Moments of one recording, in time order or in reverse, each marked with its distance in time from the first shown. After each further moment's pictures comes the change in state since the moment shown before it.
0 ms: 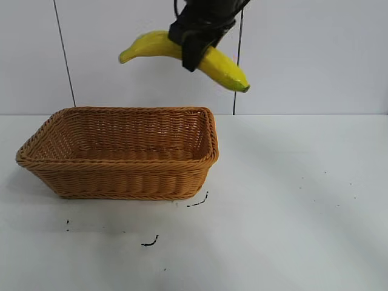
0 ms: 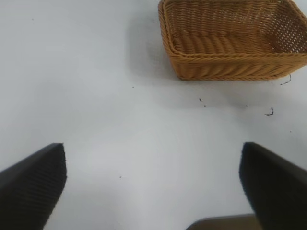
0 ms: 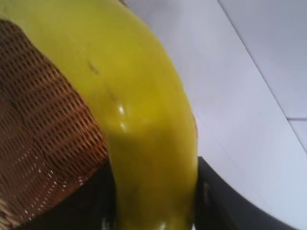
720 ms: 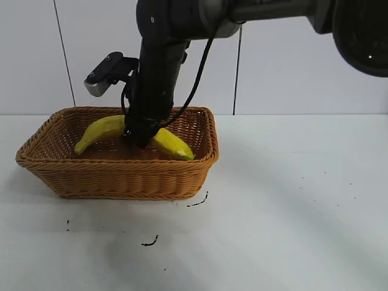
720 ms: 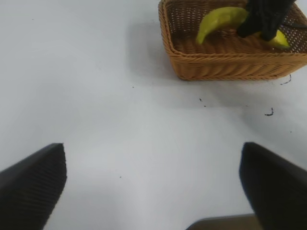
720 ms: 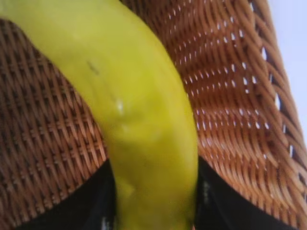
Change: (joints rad) left arm 0.000 0.000 0.000 0.000 0.000 0.000; right arm 0.086 0.252 0.000 -0.029 -0.252 -0.058
